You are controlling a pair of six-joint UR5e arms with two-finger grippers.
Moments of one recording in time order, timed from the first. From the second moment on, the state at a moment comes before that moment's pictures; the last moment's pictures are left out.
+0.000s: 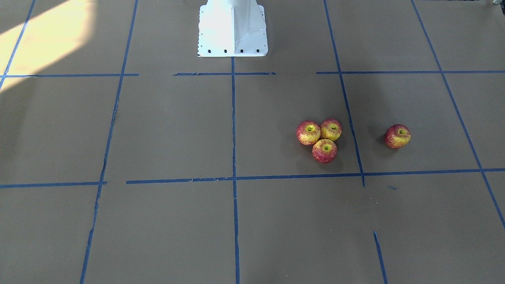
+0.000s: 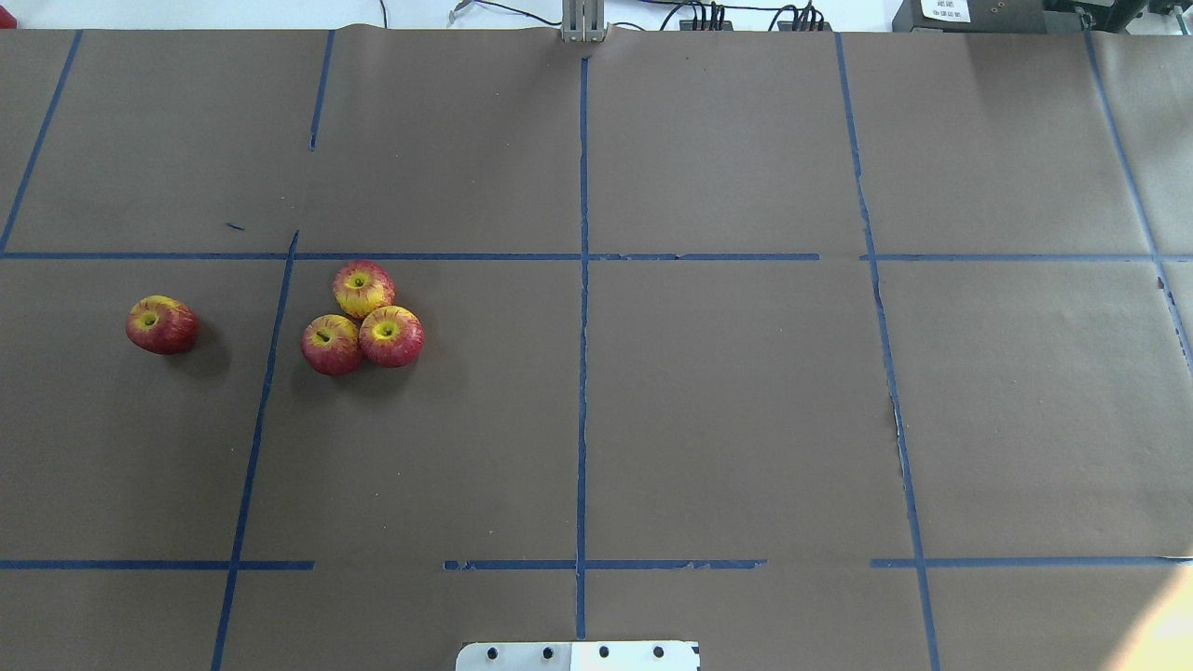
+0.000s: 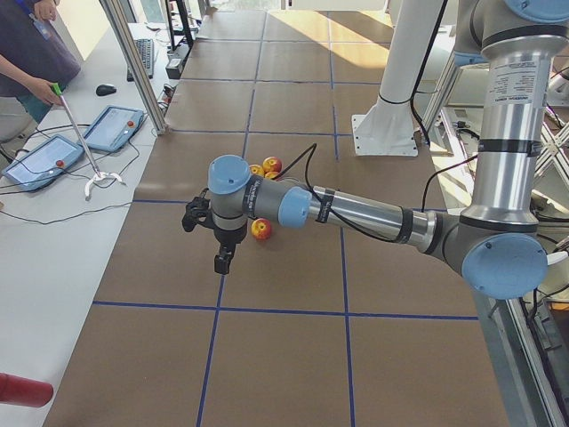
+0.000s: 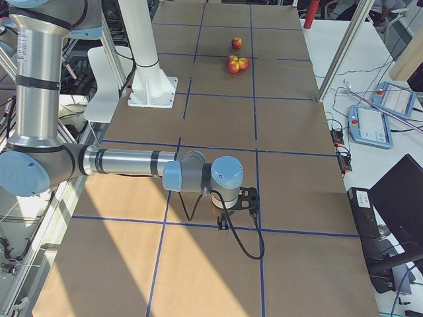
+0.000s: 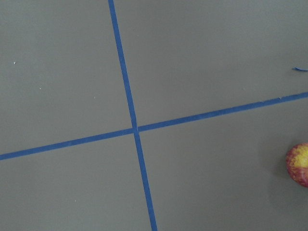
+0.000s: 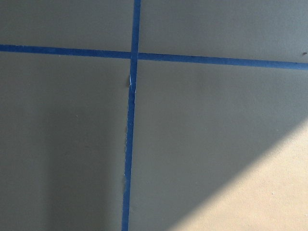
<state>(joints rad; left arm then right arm) -1.45 -1.60 -1.76 -1.68 -2.26 -0.13 1.59 -1.71 1.71 -1.59 2.29 -0.06</state>
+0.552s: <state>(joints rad) -1.16 -1.60 -1.77 -1.95 -2.14 -0.58 1.59 -1.71 1.71 -1.59 2.29 -0.06</state>
